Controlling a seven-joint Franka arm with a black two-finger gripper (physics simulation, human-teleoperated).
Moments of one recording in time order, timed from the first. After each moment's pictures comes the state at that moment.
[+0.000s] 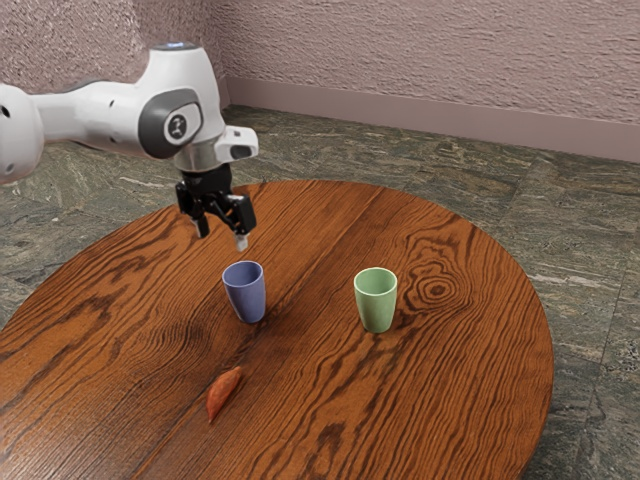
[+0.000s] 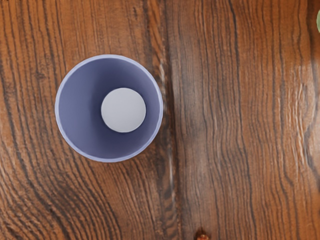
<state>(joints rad) -0.04 0.15 0.05 -1.80 -0.03 1.93 0.10</state>
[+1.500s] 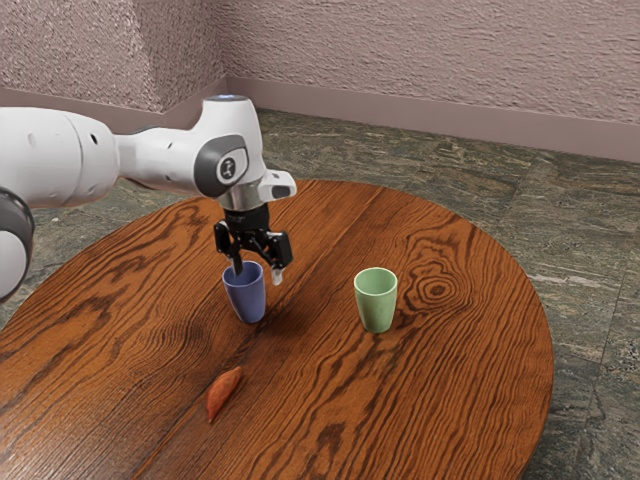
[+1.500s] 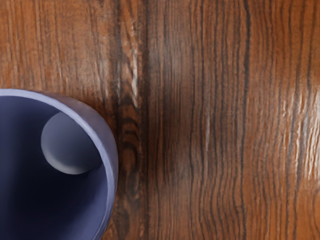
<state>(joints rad) -0.08 0.41 0.06 -1.68 -0.08 1.98 0.02</state>
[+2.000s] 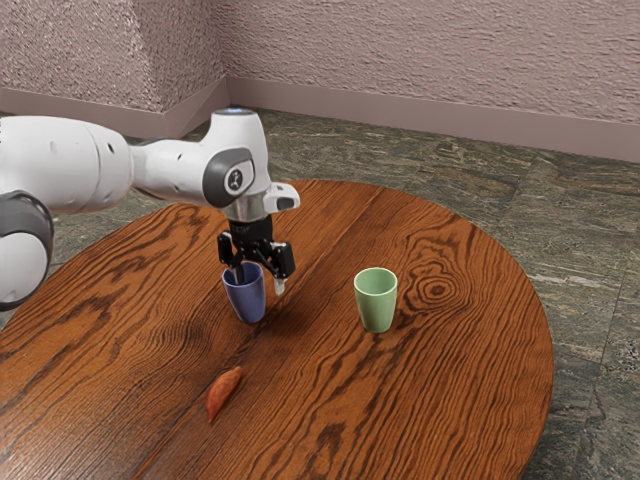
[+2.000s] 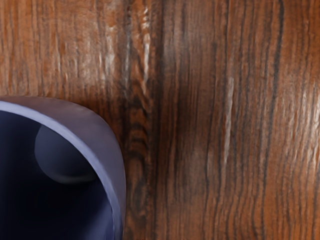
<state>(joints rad) -0.07 0.48 0.06 -1.64 -0.08 1.98 -0.01</state>
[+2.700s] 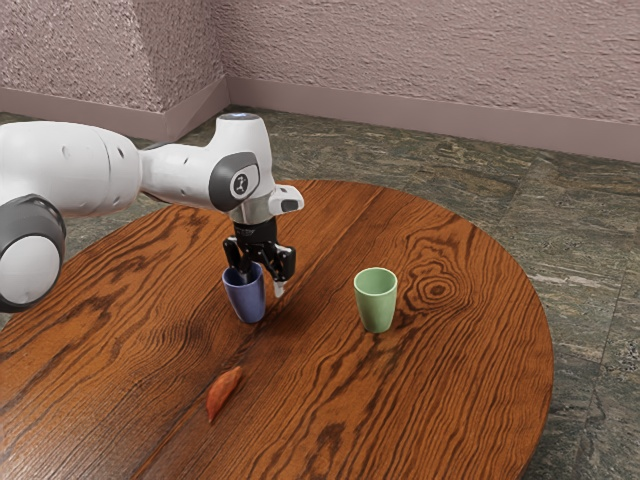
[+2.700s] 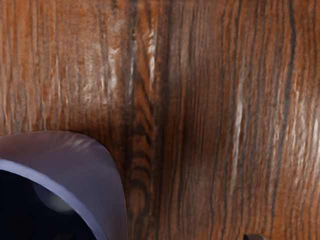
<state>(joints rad) -0.07 0.52 0.06 -1.60 -0.08 2.00 -0.03</state>
